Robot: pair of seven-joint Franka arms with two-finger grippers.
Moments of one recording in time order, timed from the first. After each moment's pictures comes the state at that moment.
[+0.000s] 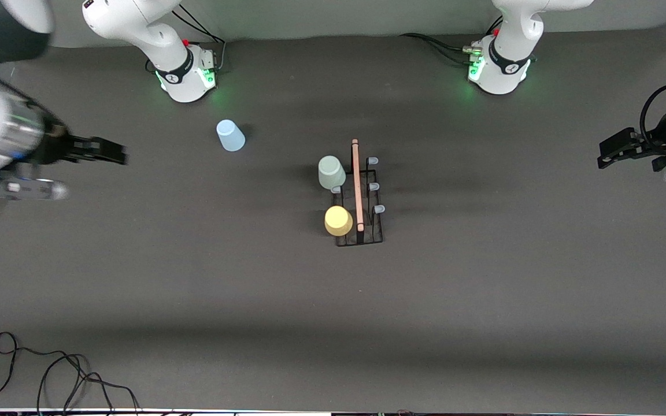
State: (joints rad) left arm -0.04 0.00 0.03 -1.60 -0.01 1.56 0.06; right arm 0.59 0.17 -0.58 -1.35 0.12 1.25 0.11
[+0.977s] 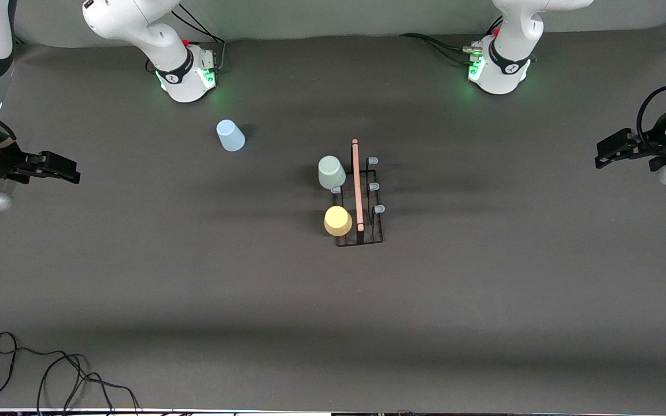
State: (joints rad) left arm -0.04 0.00 0.02 -1.61 -0.01 1.56 0.06; right arm 0.61 0.17 -0.65 -1.40 0.05 1.41 -0.01
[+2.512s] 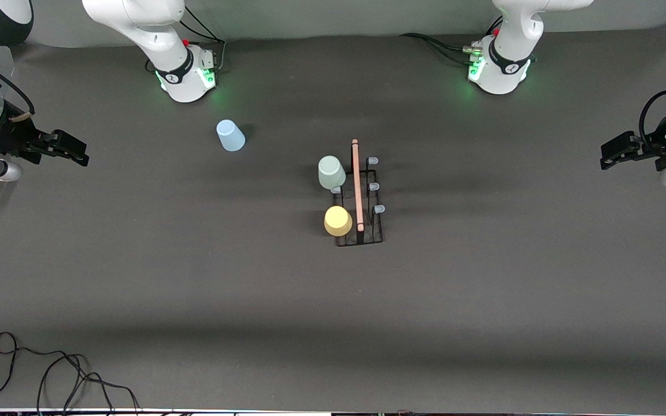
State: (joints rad) left arm -0.04 -0.01 0.03 -1.64 0.03 1.58 0.06; right arm -0.04 -0.08 0.07 -1.71 -0.04 1.57 0.12
